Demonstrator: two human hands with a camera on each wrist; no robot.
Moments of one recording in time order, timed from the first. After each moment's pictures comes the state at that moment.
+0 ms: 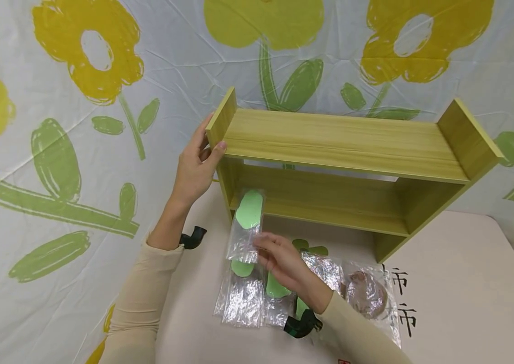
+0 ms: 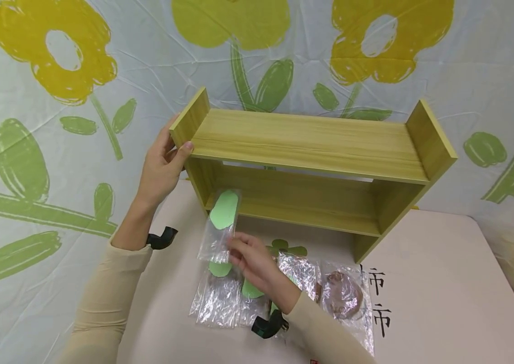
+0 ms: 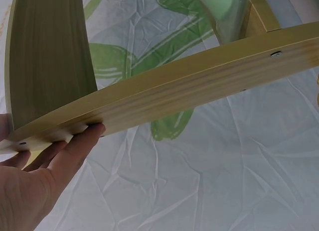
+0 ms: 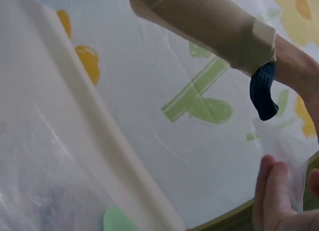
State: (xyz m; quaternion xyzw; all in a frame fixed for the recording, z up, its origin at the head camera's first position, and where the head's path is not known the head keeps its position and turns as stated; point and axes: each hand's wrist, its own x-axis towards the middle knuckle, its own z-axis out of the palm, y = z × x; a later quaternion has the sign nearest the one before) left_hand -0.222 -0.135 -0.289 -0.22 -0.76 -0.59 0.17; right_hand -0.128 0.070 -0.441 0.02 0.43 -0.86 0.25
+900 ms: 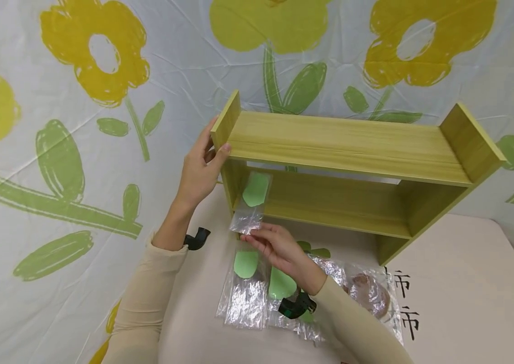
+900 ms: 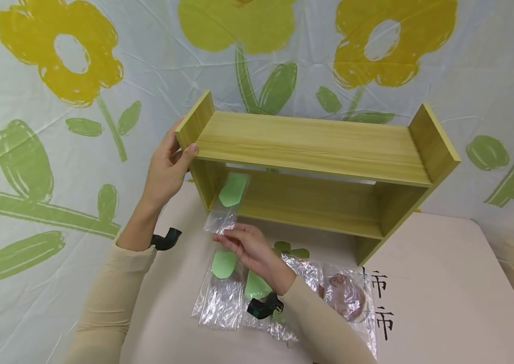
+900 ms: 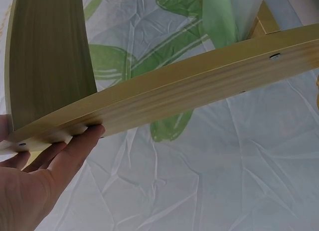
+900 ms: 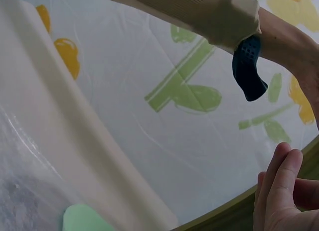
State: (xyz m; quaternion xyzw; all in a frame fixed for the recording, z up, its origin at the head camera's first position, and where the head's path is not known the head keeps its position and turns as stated) left_hand -0.222 -0.135 -0.290 -0.22 -0.76 -0.58 0.18; right_hand -0.158 0.058 -0.430 0.03 0.36 -0.88 0.30
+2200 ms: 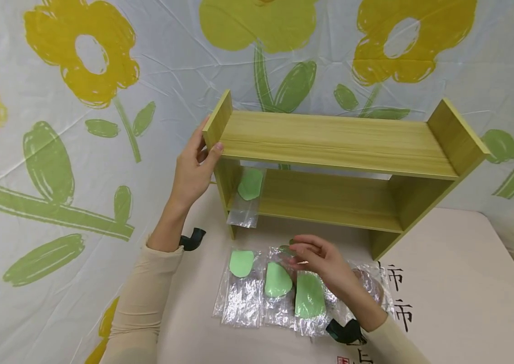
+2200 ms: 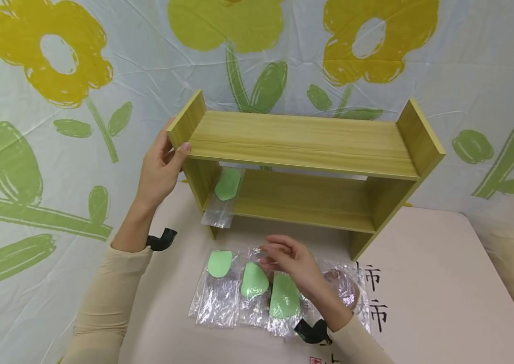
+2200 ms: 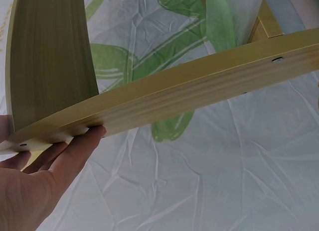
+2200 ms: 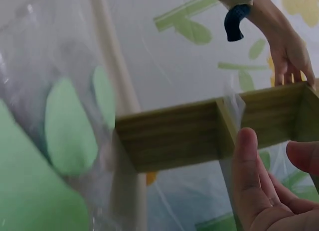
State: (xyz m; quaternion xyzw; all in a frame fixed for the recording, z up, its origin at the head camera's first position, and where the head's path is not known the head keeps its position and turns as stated) left_hand -0.200 -0.127 -0.270 -0.22 -0.77 -0.58 0.18; right_hand -0.102 0.164 -0.439 -0.11 0.64 -0.74 0.15
